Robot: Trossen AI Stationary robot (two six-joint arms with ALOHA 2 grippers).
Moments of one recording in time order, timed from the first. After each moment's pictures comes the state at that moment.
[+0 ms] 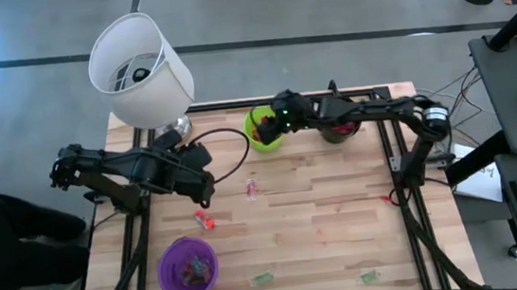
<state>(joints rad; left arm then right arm) -0.25 1.45 1.61 -1.57 -0.67 -0.62 -0.34 1.73 1.31 -0.28 0.10 0.57</state>
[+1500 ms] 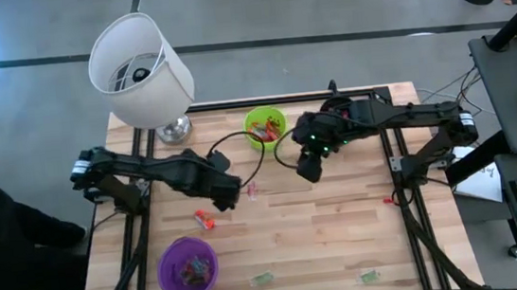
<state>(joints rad) -0.21 1.64 1.59 -1.51 -0.42 -0.92 -0.06 1.53 1.58 -1.09 0.03 0.38</state>
